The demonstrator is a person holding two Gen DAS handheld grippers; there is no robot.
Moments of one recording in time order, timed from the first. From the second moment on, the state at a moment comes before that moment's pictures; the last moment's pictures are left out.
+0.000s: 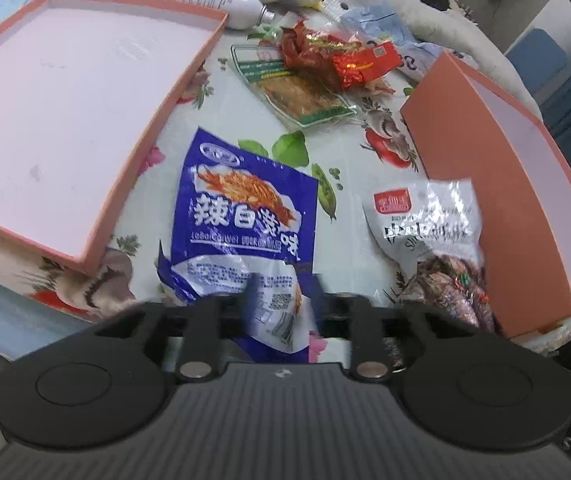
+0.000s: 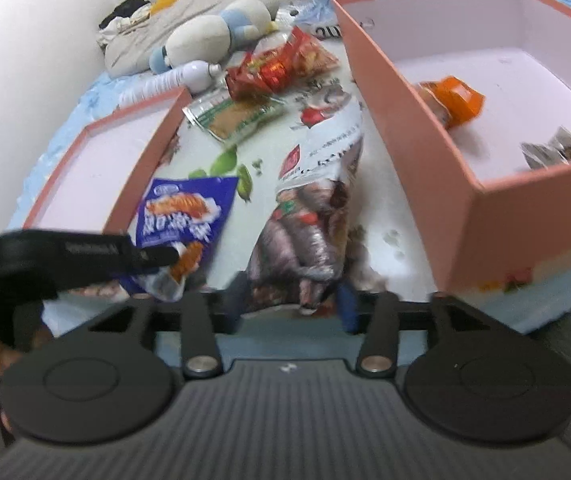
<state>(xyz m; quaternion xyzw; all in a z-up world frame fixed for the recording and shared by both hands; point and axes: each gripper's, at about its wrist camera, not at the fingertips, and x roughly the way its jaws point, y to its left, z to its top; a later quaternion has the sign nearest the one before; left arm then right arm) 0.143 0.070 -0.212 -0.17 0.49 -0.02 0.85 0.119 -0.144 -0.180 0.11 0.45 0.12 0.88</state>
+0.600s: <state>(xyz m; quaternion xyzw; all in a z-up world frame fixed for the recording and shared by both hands) 0.172 0.066 -0.232 -0.03 0.51 -0.04 0.86 0.120 -0.114 -0.171 0.00 0.38 0.10 0.92</state>
